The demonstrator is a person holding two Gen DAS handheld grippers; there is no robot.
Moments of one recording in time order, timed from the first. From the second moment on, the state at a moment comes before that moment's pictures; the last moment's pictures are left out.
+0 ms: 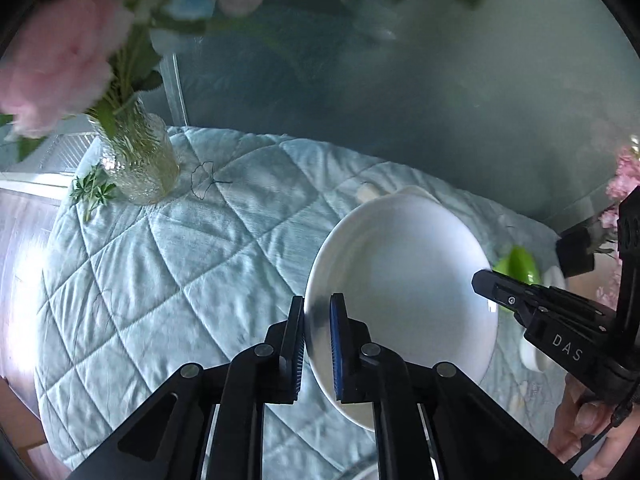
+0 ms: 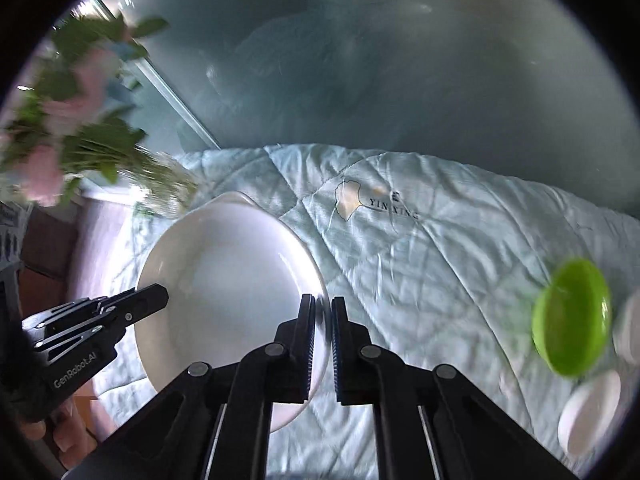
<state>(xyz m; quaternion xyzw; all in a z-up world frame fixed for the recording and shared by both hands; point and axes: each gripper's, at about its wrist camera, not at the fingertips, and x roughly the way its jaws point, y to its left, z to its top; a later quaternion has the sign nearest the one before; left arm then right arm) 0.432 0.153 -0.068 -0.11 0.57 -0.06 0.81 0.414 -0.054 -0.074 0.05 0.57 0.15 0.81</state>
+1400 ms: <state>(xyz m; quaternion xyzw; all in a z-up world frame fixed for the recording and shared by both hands) 0.183 0.082 -0.120 -0.10 0.60 -0.10 0.79 0.164 -0.128 -0.111 0.11 0.60 0.11 0.79</state>
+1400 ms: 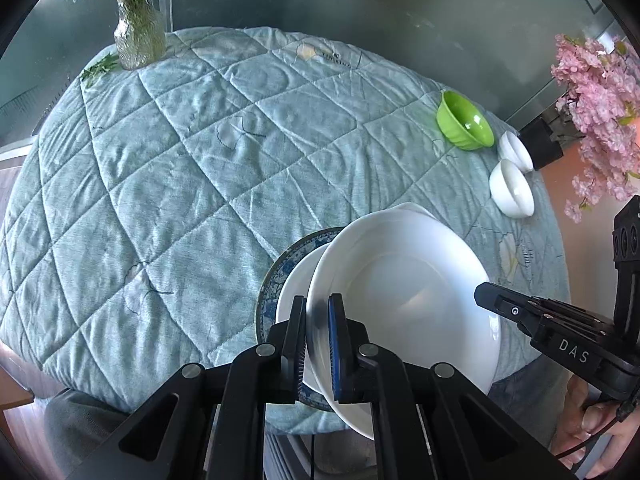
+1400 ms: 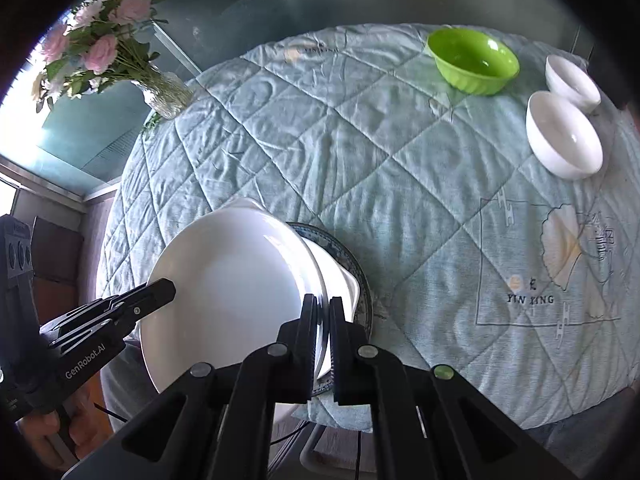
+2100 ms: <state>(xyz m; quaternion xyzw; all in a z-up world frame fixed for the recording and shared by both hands) 0.199 0.090 -0.189 -0.11 0.62 -0.09 0.77 0.178 -0.117 -0.173 0.10 0.63 0.09 0.77</state>
